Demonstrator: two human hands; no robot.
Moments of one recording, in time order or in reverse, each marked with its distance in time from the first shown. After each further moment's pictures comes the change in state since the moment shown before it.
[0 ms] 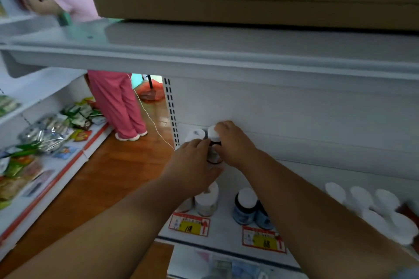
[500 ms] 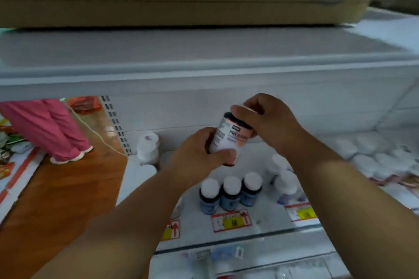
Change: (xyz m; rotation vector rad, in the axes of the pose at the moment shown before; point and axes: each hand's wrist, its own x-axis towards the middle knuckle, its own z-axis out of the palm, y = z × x) left_hand 0.032 0.068 0.007 -0.753 -0.260 0.087; right_hand -0.113 0.026 -0.139 0.544 0.426 0.410
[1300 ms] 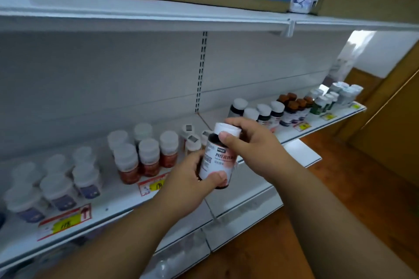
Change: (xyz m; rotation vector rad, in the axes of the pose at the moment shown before) left_hand 0.002 0.229 0.448 -0.270 -0.291 0.200; right_hand -0.172 0.219 -0.419 0.036 0.158 0.182
